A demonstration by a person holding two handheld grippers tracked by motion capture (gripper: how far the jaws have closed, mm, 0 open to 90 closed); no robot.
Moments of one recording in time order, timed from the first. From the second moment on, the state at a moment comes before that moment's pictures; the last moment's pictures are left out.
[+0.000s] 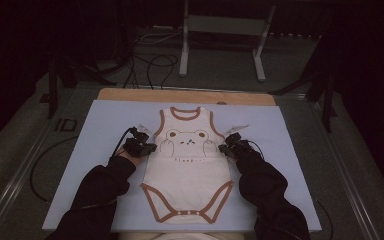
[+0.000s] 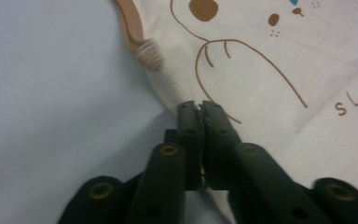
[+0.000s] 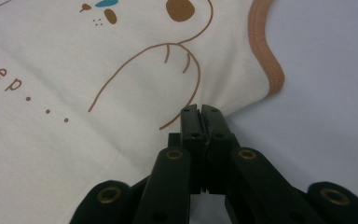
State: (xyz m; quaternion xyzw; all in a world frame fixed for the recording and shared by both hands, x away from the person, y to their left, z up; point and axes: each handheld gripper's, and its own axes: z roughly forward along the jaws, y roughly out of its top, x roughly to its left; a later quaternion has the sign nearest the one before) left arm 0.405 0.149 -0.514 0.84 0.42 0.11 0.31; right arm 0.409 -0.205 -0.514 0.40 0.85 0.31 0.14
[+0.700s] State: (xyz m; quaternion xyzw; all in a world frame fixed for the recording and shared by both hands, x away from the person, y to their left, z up) left arm 0.403 0.157 -0.495 0.85 0.41 0.09 0.32; right arm 0.402 -0.205 -0.489 0.38 0.86 0.32 0.15
